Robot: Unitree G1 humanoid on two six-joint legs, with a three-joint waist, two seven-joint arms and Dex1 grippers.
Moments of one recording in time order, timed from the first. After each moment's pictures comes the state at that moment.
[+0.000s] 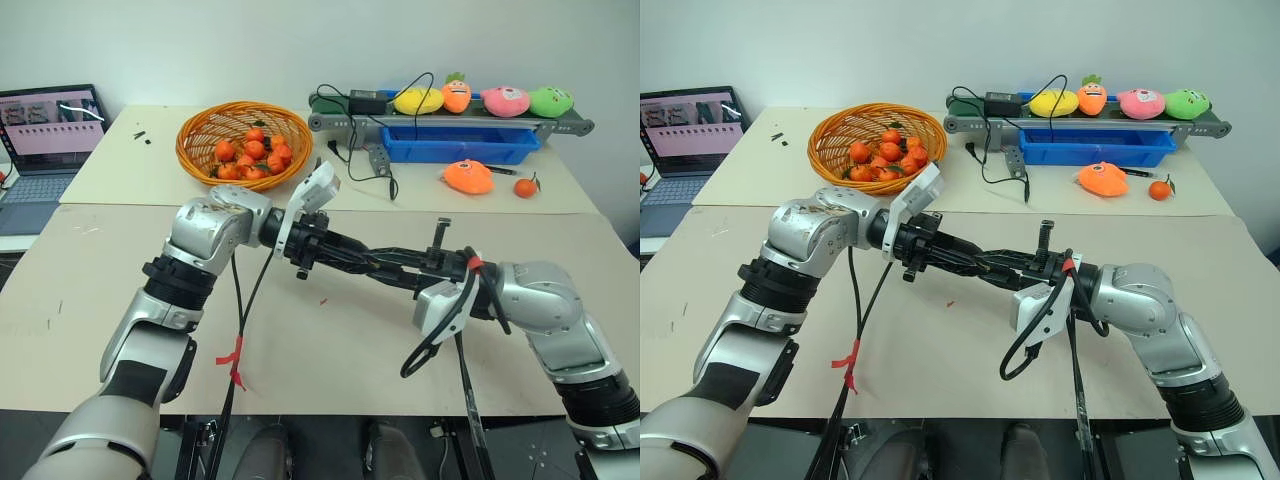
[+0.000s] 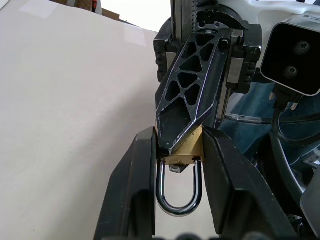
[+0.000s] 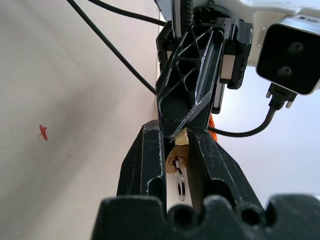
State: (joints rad) left arm -1.00 0.44 -0.28 0.19 -0.47 0.81 -1.39; right arm -0.38 -0.74 0.11 -0.30 -0.13 -0.45 0.80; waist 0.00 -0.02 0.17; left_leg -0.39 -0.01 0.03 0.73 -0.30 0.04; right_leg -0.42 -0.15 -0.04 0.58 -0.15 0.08
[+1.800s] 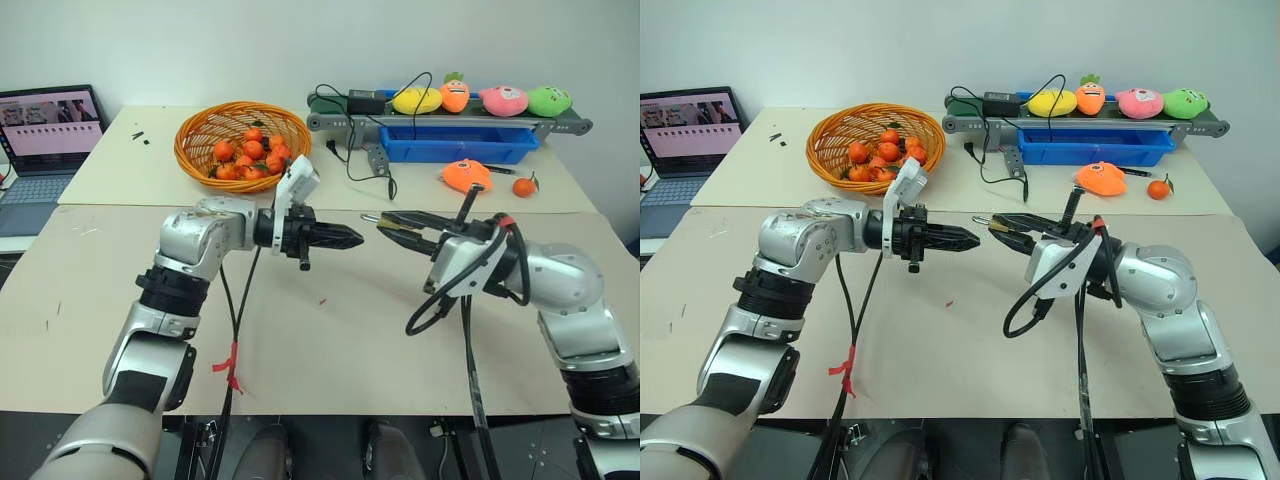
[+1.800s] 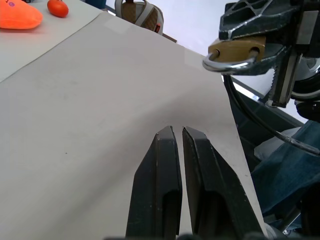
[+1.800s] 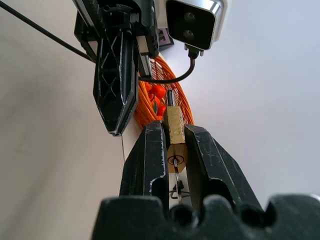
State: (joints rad) left arm -0.95 0.42 -0.17 0.20 -0.51 0.87 -1.15; right arm -0.43 -0.73 0.04 -0.30 -0.04 -0.30 0.76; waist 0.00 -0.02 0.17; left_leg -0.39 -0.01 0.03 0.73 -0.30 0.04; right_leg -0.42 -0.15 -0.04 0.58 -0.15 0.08
